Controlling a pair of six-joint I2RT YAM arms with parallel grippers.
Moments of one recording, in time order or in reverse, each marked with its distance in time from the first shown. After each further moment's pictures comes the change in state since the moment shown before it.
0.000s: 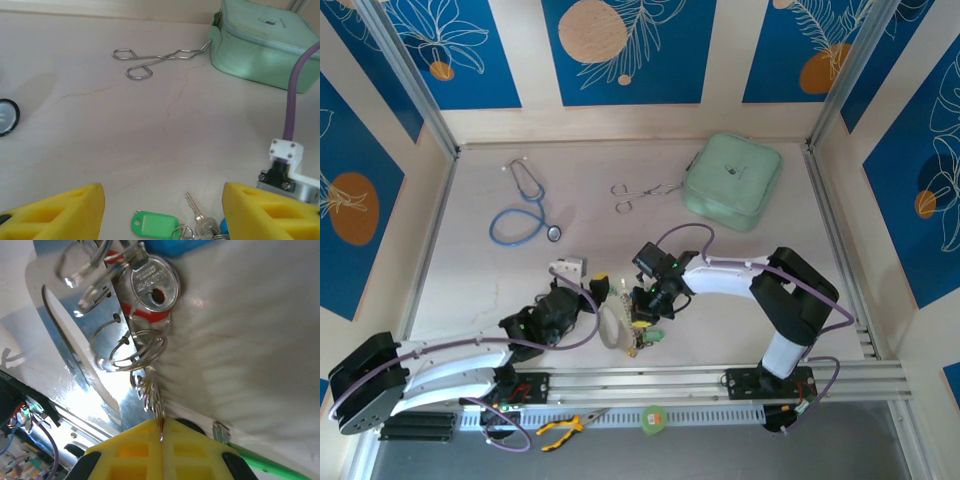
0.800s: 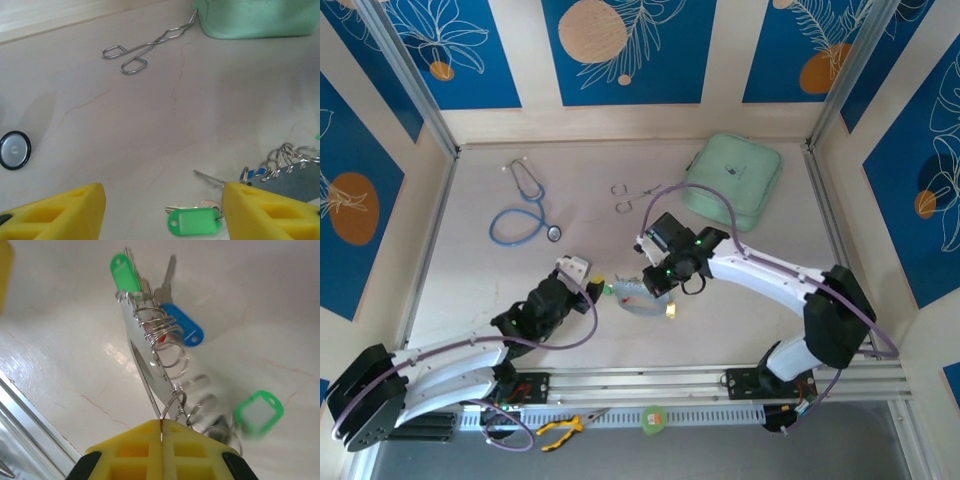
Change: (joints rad) left arm 0.180 -0.018 -0.006 -0.038 0.272 0.362; right arm -0.076 -0.224 0.145 -0.223 0.281 -0.725
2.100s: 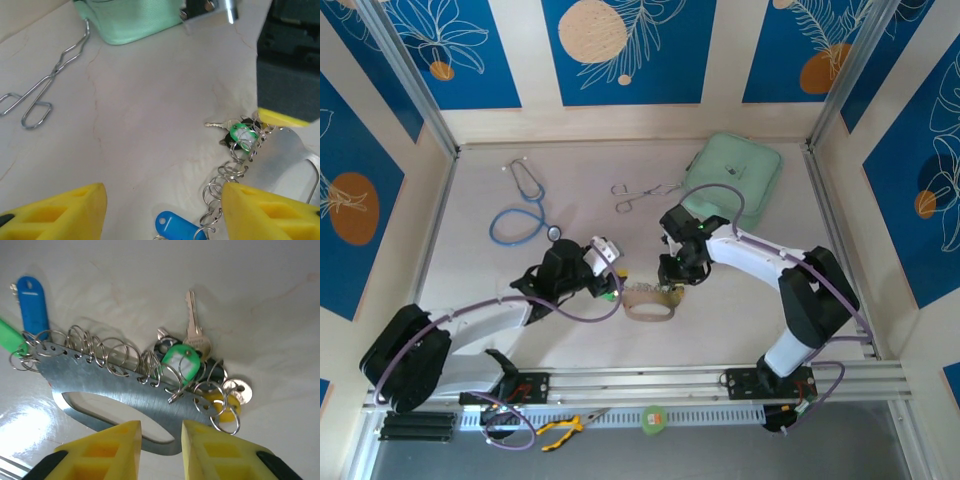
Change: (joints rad) left arm 0.141 0.307 0.243 0.006 0.486 0.283; right arm -0.143 0.164 0.024 -0.097 0.012 0.337
